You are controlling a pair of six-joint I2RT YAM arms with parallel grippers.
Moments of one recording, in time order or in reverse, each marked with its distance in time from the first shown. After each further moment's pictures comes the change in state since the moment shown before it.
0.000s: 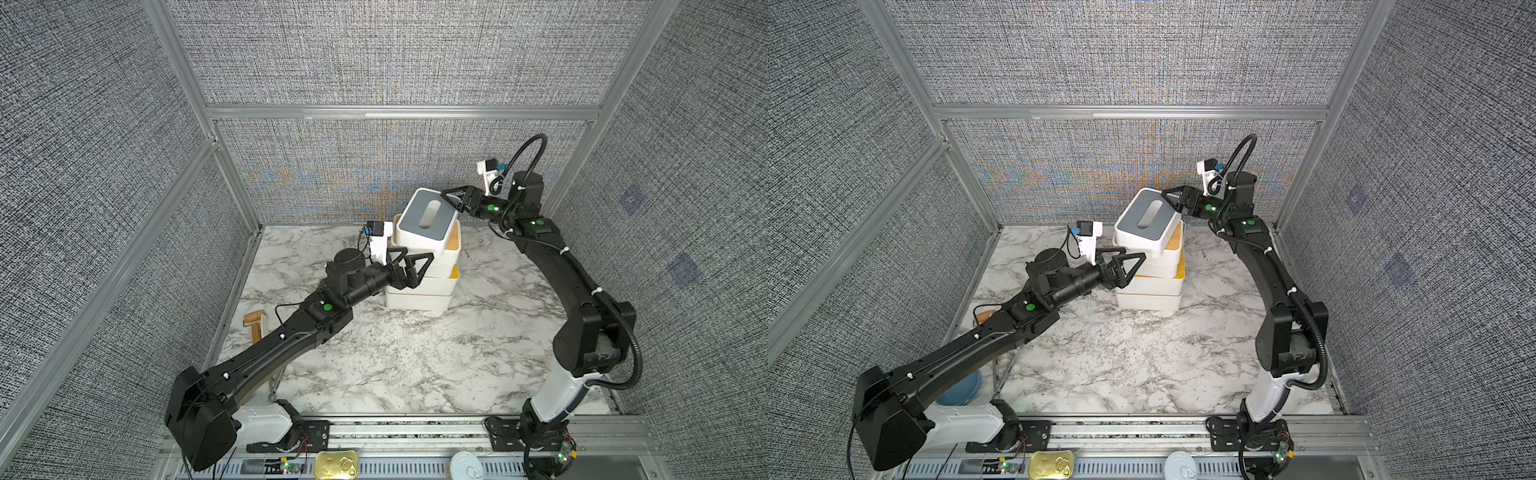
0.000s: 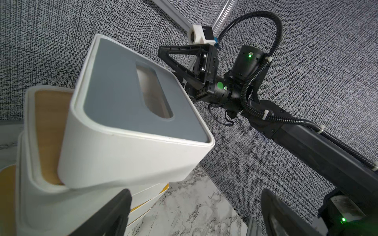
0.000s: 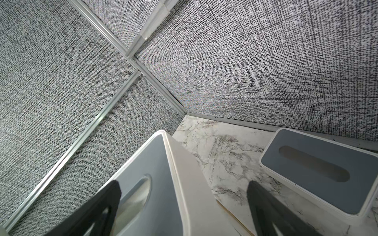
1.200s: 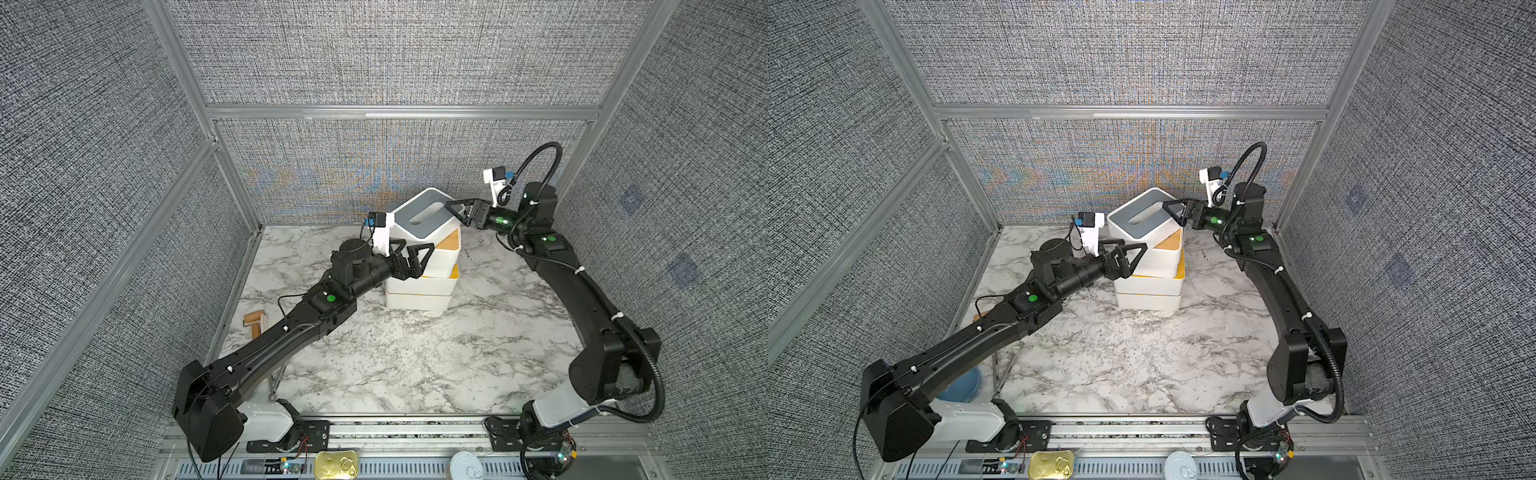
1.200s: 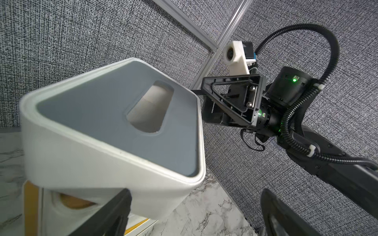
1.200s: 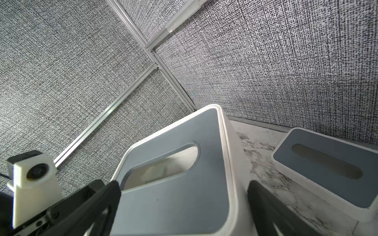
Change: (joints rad) left arm 0.002 0.051 0.100 -0.087 -0.071 0.032; right arm 0.002 -0.205 -0.221 0.076 -0.046 -0.020
